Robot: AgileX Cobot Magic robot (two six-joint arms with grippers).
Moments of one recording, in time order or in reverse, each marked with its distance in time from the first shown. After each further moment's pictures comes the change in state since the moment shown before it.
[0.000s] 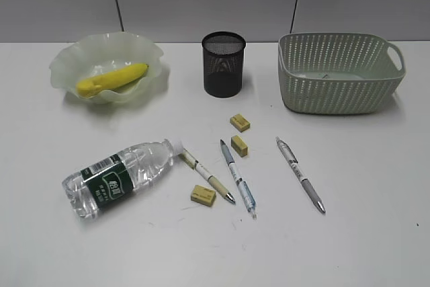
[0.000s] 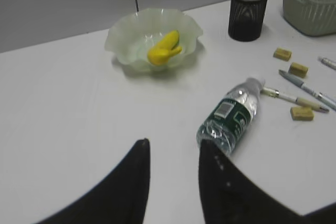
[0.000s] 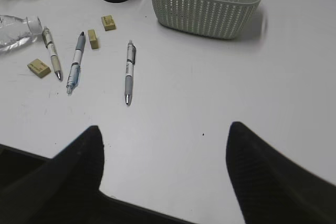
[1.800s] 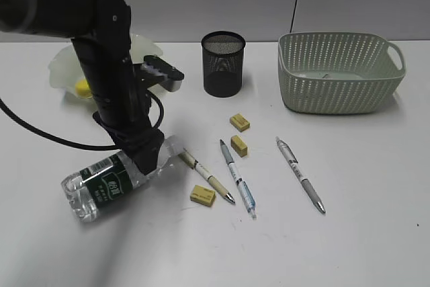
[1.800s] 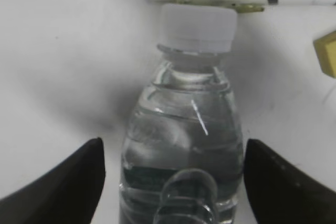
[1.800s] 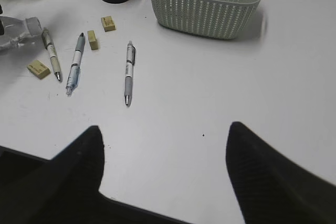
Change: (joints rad) left arm -0.183 1.993 -0.851 -0.123 0.011 0.366; right arm 0.000 0.000 0.000 0.001 -0.002 0.004
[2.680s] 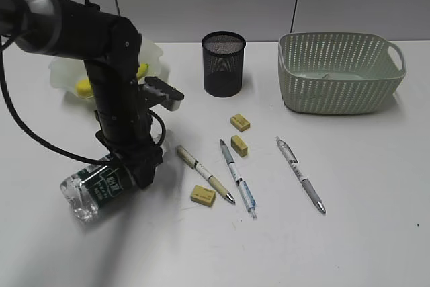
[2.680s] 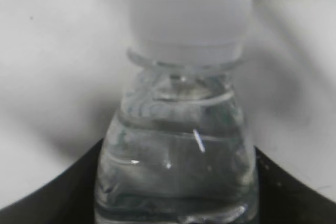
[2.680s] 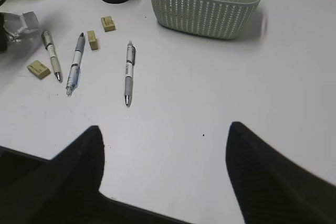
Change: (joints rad) left arm -0.001 0.088 -0.001 0.031 -0.018 -0.060; right arm 0.000 0.000 0.000 0.000 0.000 0.001
